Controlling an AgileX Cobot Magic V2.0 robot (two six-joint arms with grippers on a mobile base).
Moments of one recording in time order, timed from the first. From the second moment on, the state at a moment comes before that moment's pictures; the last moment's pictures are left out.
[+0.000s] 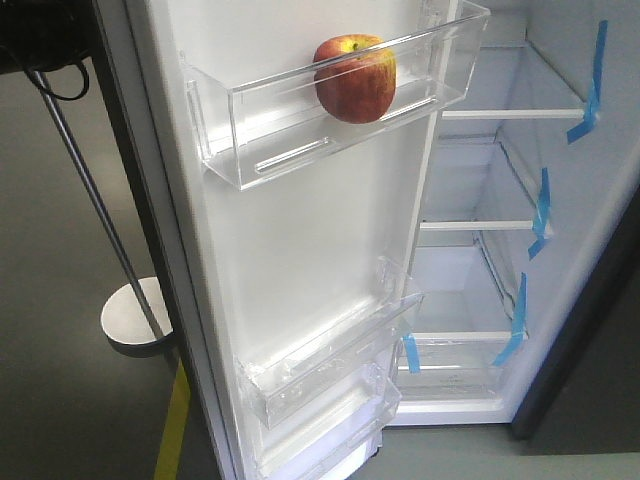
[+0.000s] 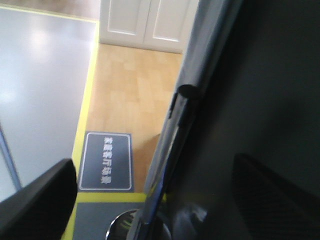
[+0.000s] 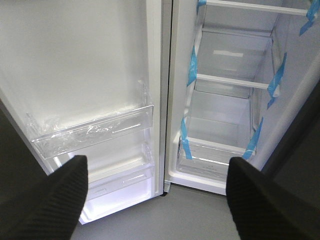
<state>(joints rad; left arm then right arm) -0.14 1.65 -1.56 0.01 0.31 -0.31 0.37 0.39 -0.85 -0.11 1.05 0.16</state>
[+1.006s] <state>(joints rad) -0.71 1.69 -1.58 0.01 0.21 -0.14 0.37 0.39 -0.85 -0.11 1.05 0.16</state>
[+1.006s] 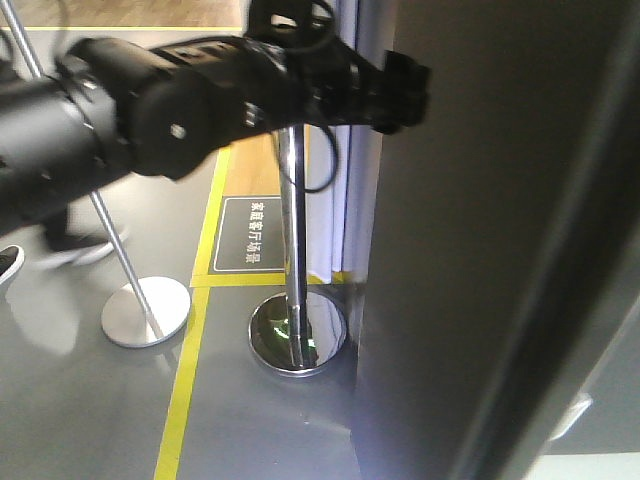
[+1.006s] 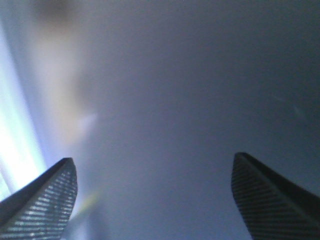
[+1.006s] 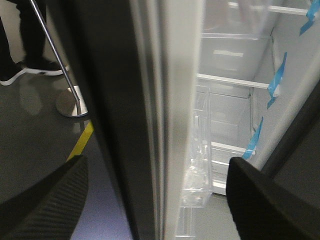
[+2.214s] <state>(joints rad) -0.78 1.90 -1.98 0.01 0.56 -0.14 0.37 0.39 -0.85 -0.11 1.05 0.16</state>
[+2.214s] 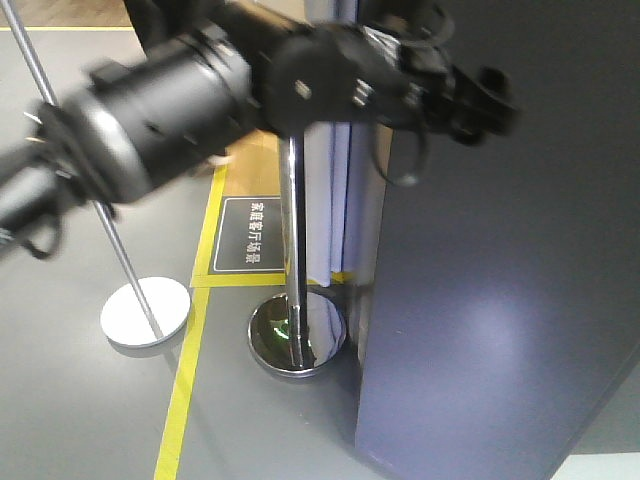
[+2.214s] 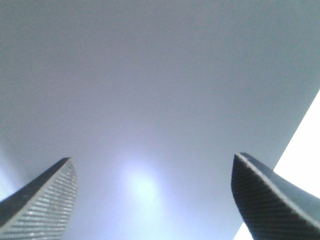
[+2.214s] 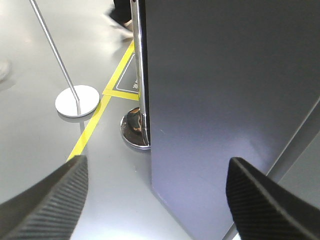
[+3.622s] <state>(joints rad) -0.65 1.07 -1.06 0.01 0.41 -0.11 0.37 0.39 -0.85 -0.11 1.05 0.16</state>
